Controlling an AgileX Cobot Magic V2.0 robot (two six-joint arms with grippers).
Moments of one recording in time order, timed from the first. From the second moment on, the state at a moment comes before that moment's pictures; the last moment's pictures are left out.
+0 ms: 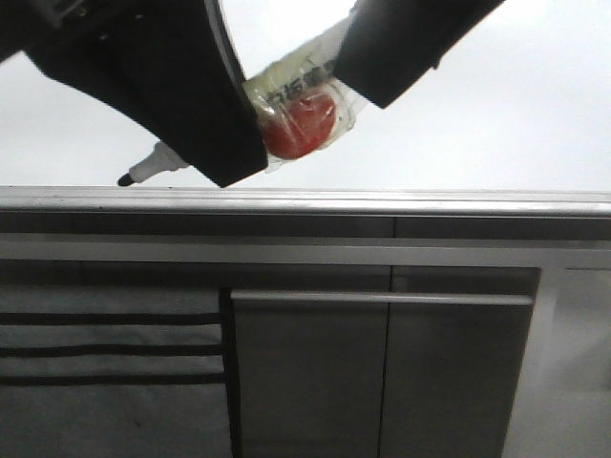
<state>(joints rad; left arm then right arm) -0.96 1.32 -1.13 -0.07 0.90 0.59 0.61 1.32 -1.21 0.50 1.09 -1.02</state>
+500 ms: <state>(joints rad) -0.96 1.32 -1.13 -0.07 0.89 0.59 0.61 1.32 -1.21 0.52 1.10 -1.02</state>
